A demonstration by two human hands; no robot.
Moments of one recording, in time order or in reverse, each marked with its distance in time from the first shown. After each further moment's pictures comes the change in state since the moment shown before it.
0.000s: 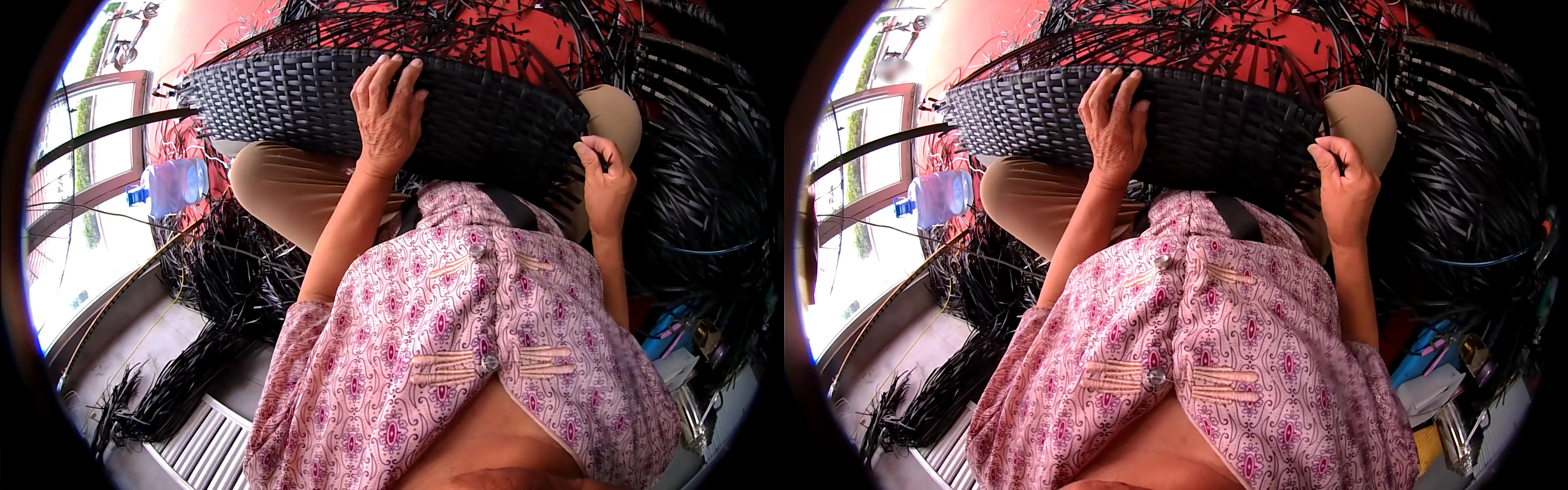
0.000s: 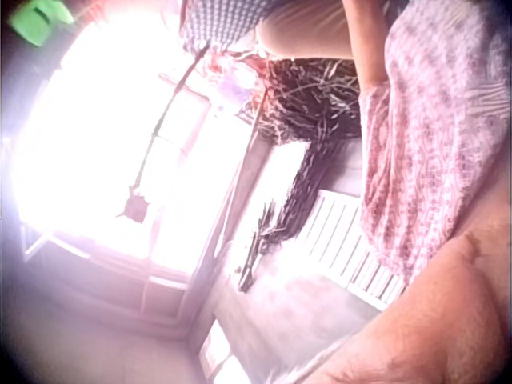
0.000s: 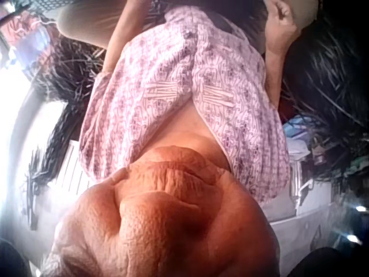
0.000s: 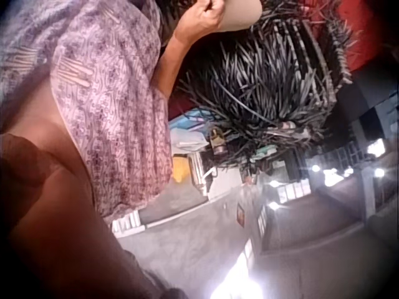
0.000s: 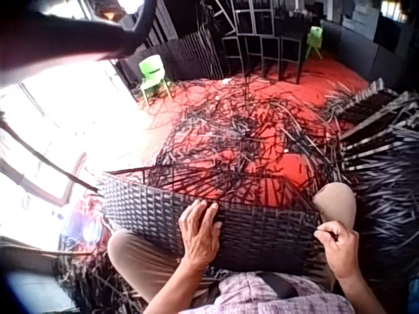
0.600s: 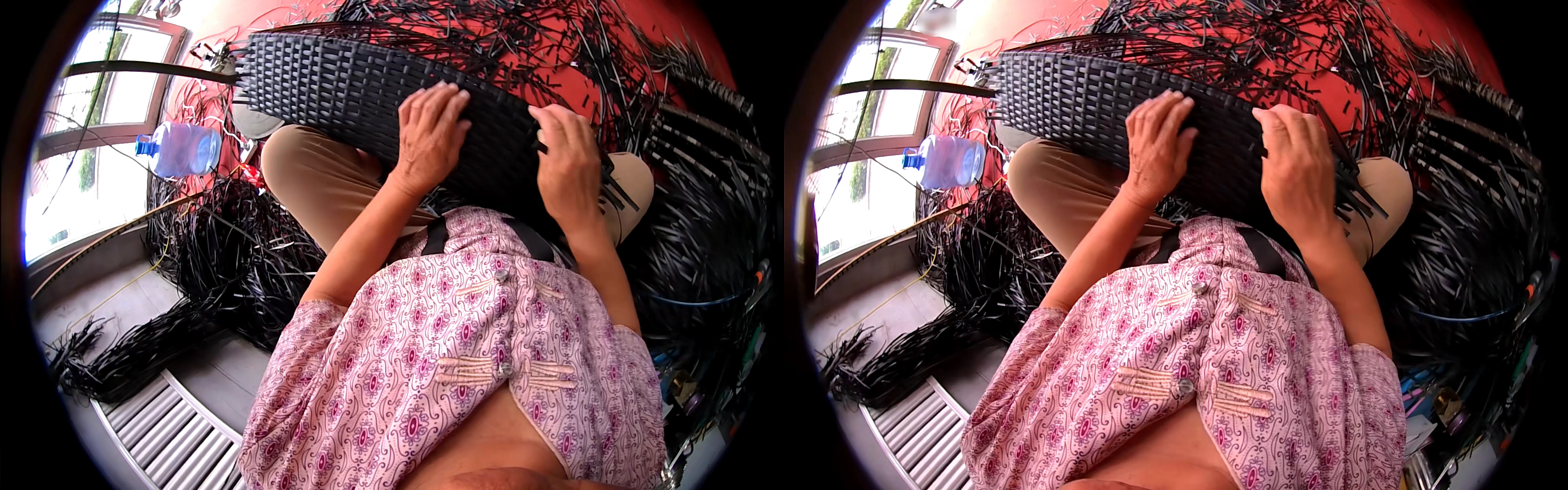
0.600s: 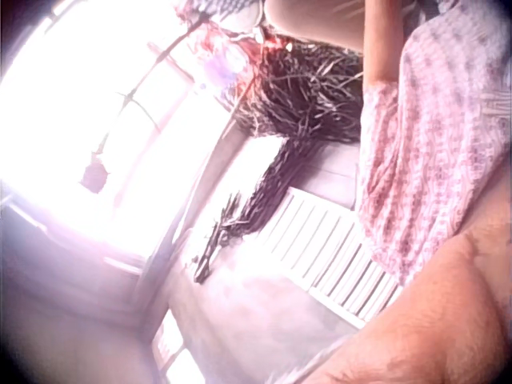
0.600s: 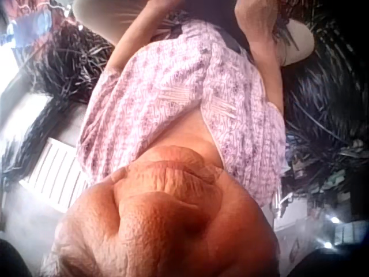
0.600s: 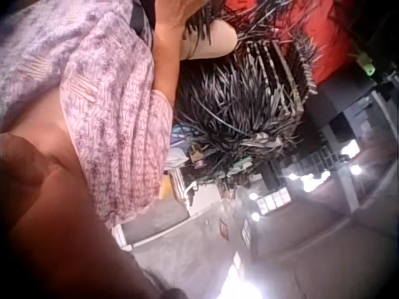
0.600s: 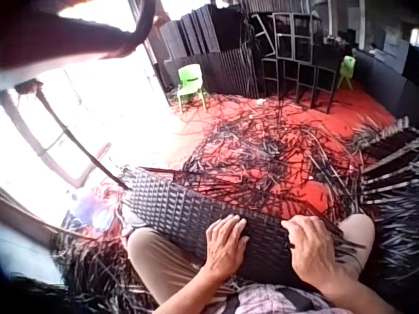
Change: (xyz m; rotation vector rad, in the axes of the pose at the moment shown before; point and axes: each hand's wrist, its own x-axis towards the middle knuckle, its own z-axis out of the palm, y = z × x) left_hand 0.000 -0.001 -0.028 -0.036 -0.020 -0.037; right_hand 0.046 -0.099 0.068 -0.327 -0.209 -0.733
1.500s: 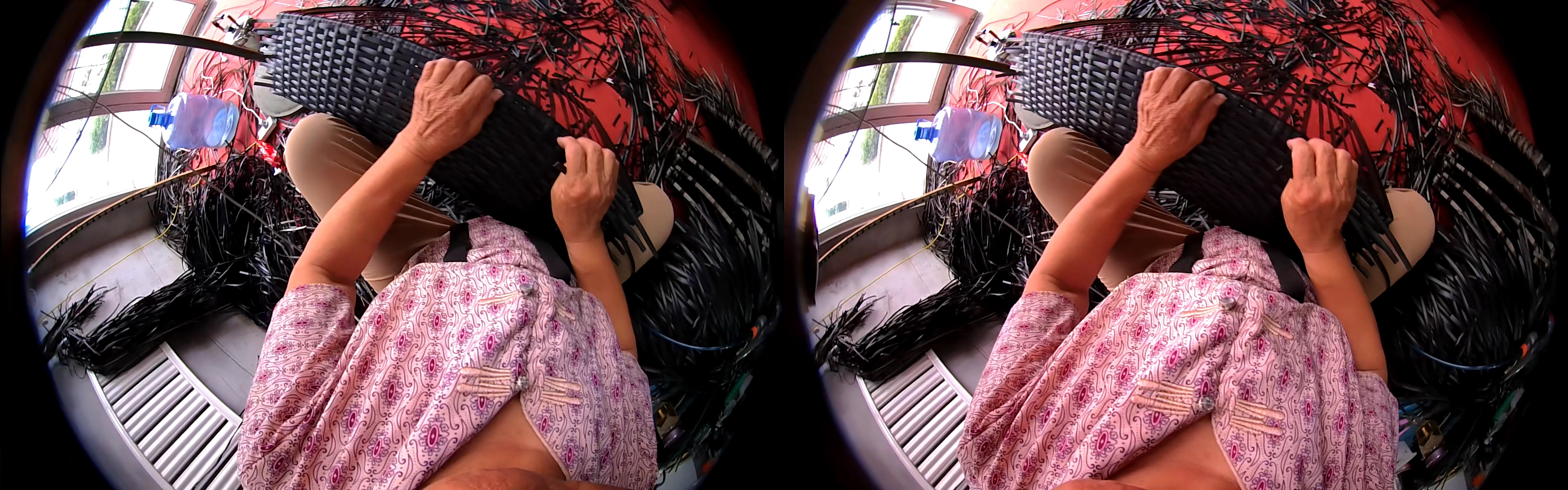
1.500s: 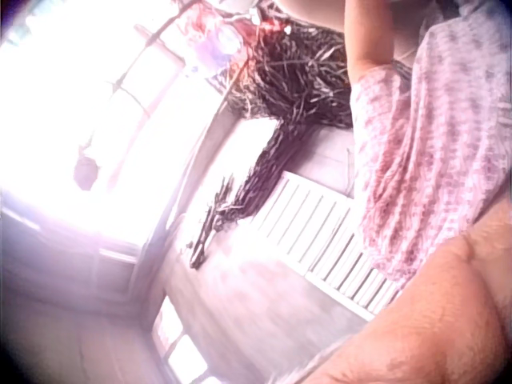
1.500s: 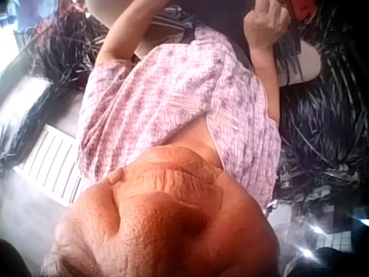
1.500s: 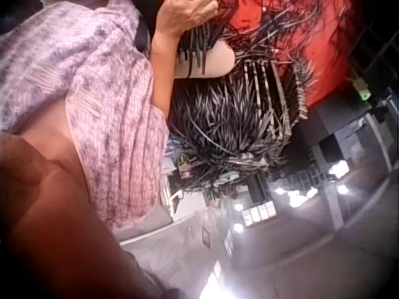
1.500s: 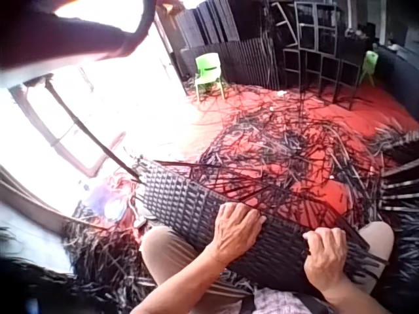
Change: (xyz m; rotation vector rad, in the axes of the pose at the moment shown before) left_hand 0.045 -0.060 -0.009 0.084 0.071 0.140; right_hand 0.008 -0.003 0.052 -0.231 0.135 -0.046
